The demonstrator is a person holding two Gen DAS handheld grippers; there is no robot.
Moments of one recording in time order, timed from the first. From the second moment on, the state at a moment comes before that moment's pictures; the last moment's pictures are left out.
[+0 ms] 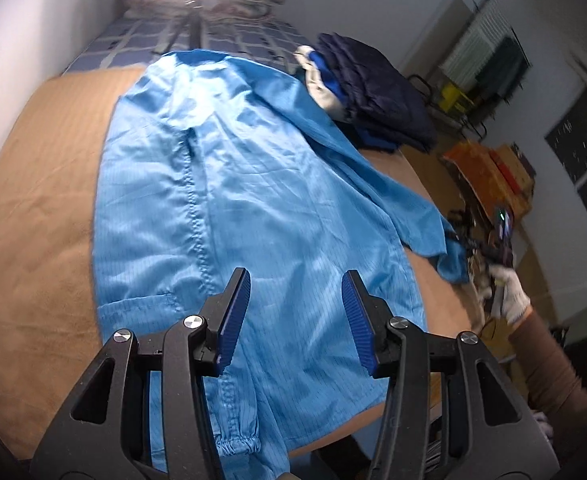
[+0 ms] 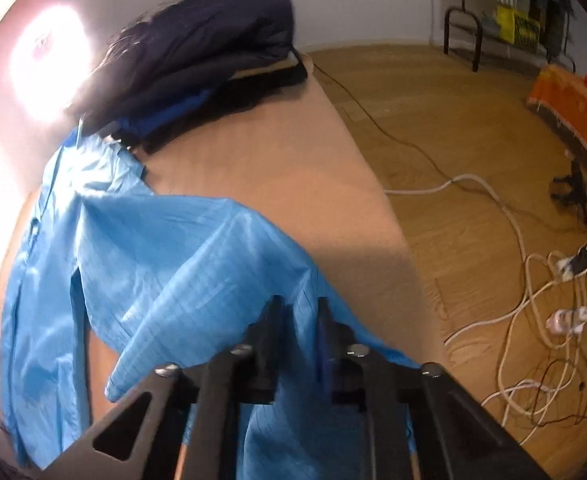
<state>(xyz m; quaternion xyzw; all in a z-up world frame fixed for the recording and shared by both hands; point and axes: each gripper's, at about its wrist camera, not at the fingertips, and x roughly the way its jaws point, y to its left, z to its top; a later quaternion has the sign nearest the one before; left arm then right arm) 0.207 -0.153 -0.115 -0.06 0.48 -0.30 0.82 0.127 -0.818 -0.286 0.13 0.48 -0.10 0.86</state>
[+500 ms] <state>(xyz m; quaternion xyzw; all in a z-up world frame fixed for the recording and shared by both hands) 0.208 -0.133 -0.123 -0.09 0.45 -0.29 0.84 0.068 -0.672 -0.196 0.07 0.41 0.05 0.91</state>
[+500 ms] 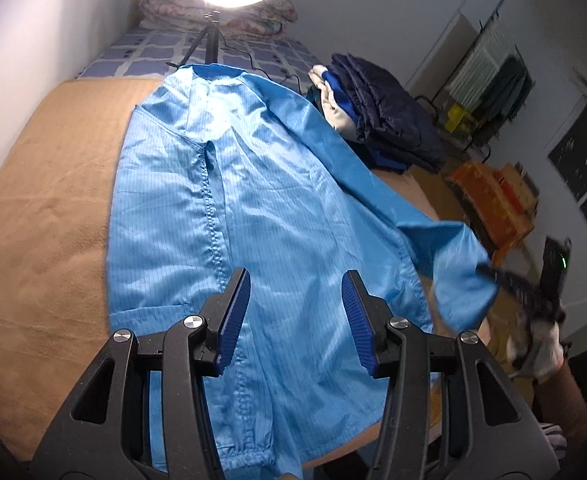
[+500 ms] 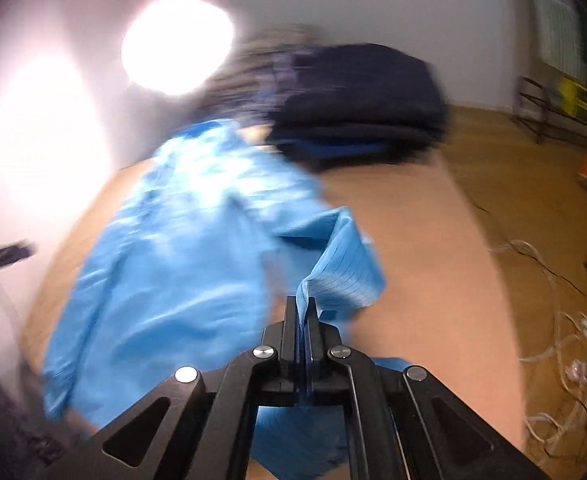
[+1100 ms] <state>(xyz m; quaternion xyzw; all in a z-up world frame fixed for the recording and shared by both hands) 0.225 -0.108 -0.188 -0.18 0.51 -0.31 0.78 0.028 -0.483 -0.266 -0.11 0.53 0.30 0.78</state>
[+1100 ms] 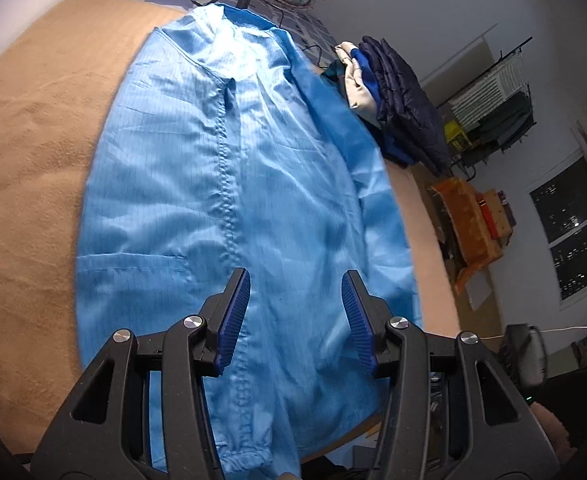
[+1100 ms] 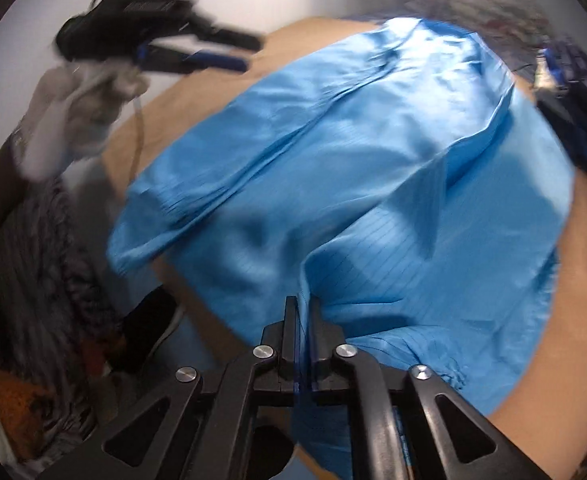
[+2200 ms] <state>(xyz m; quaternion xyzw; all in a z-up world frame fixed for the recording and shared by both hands) 0.248 -0.262 -0.236 -0.16 0.54 -0.33 0.75 0.056 -0.616 -0.302 0.17 0.52 0.15 0.82</state>
